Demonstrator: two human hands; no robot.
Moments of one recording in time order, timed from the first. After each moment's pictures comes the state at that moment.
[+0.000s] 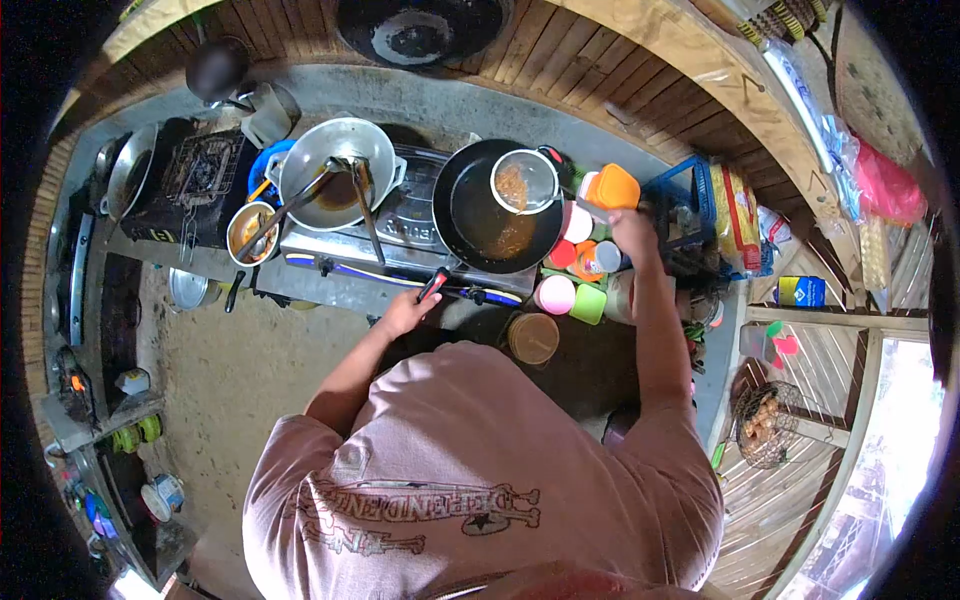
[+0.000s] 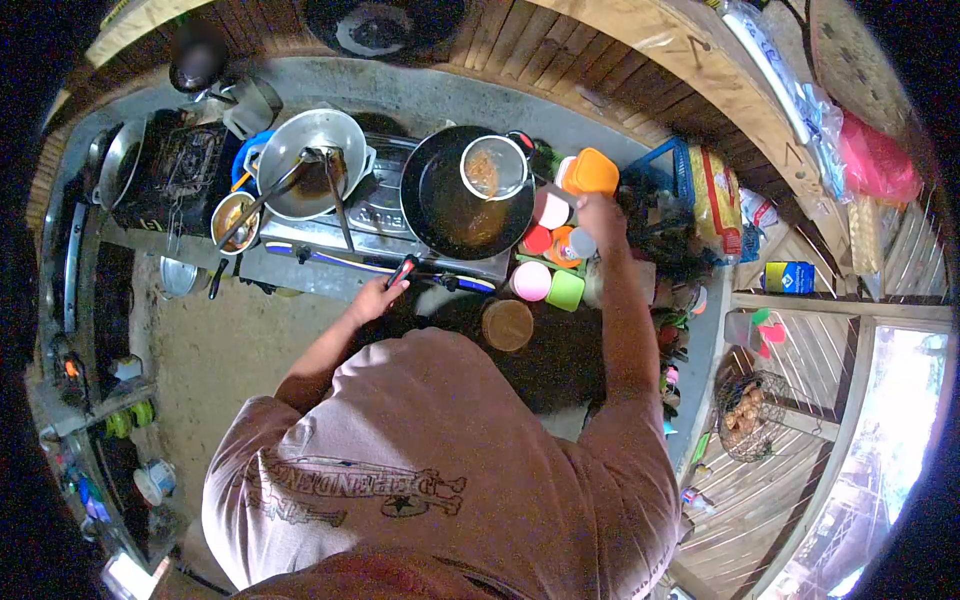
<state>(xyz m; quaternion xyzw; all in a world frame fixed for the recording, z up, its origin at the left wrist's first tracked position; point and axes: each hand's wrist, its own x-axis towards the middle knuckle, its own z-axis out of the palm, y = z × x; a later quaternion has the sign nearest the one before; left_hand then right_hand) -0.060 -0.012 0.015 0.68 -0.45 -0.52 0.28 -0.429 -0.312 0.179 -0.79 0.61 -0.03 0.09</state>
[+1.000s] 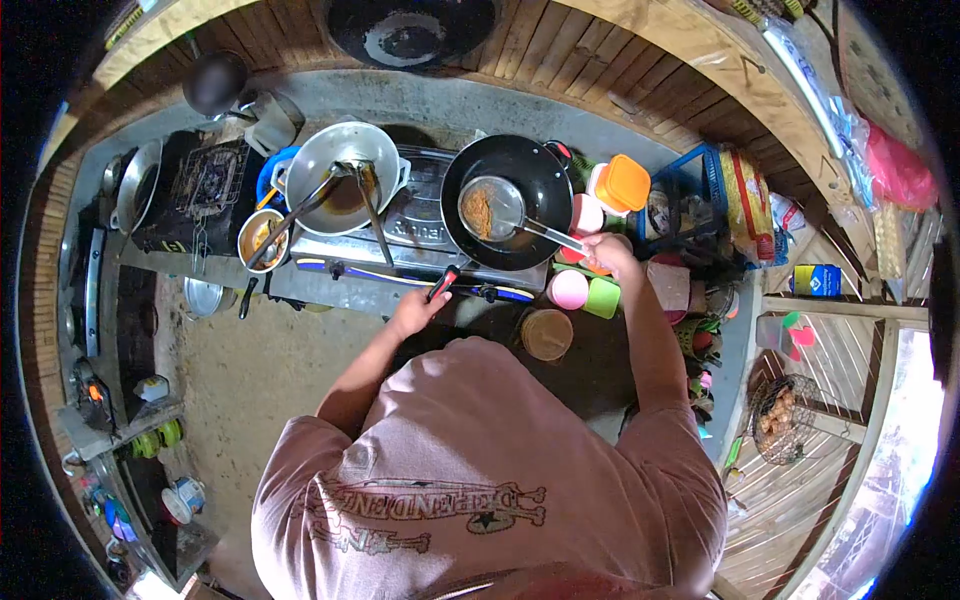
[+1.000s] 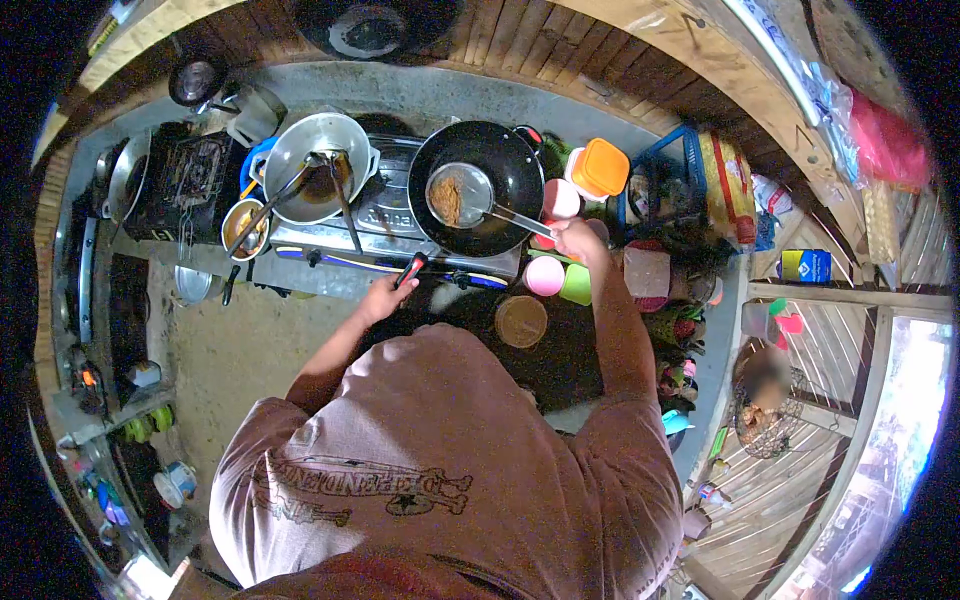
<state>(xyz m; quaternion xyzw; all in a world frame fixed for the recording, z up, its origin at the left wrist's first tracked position) -0.056 -0.016 0.013 0.70 -0.50 -0.46 0.23 -0.414 -0.268 0.127 -0.54 0.63 -0.04 0.55</state>
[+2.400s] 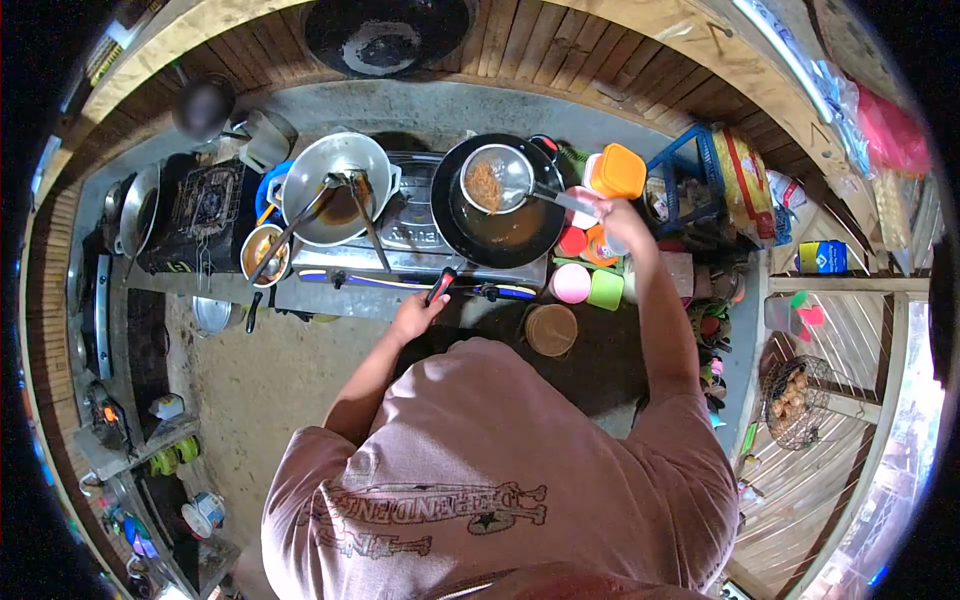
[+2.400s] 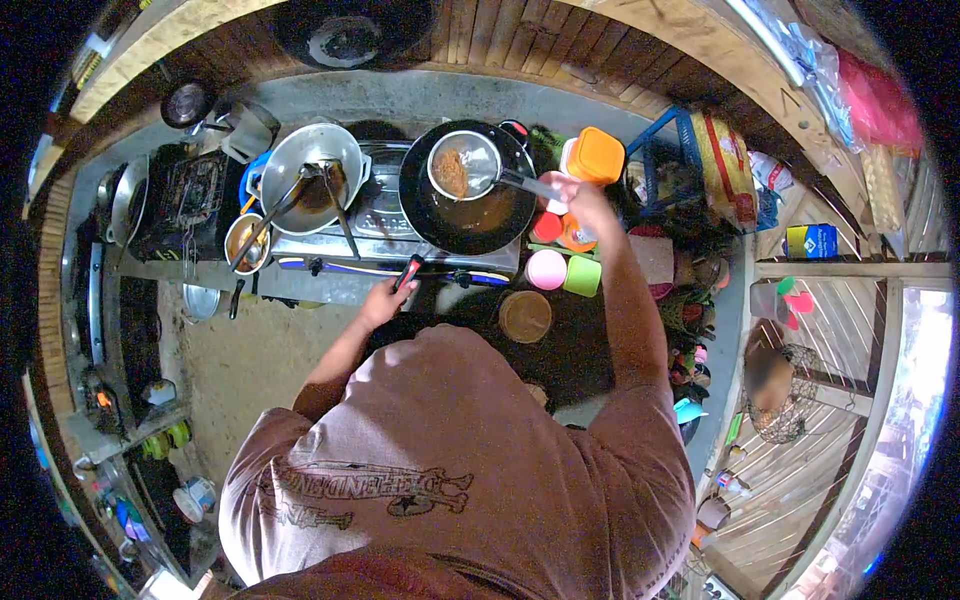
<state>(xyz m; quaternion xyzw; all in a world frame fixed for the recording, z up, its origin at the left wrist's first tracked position) -0.060 -0.016 0.027 0.70 -0.48 -0.47 0.23 -0.439 -0.322 0.119 -0.62 0.59 -0.09 0.51</state>
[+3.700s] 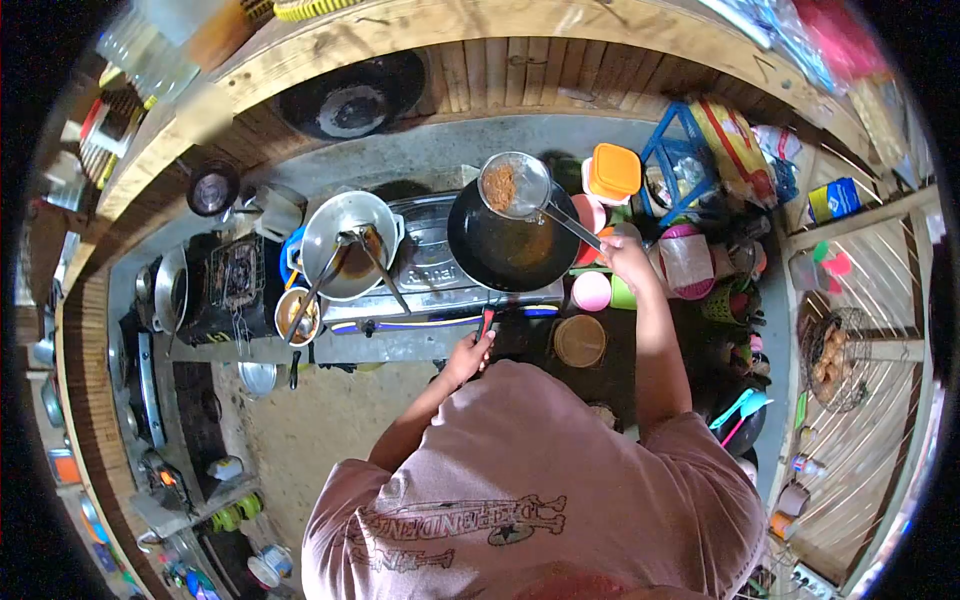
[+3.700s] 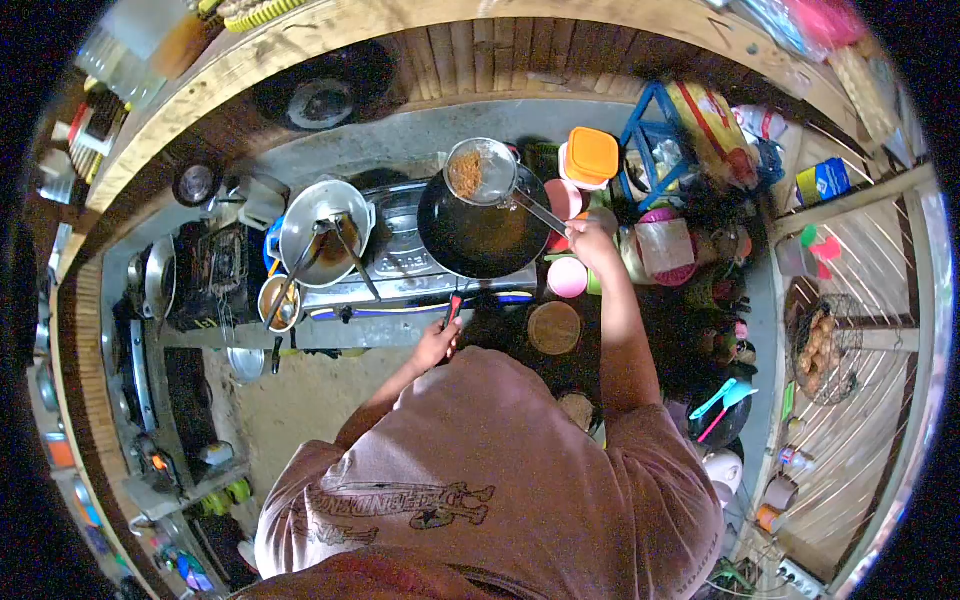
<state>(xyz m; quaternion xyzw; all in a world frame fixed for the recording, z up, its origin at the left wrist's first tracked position) -0.118 -0.009 0.027 0.60 -0.32 -0.67 0.31 -0.451 -0.224 0.114 -0.52 0.62 -0.25 0.53</state>
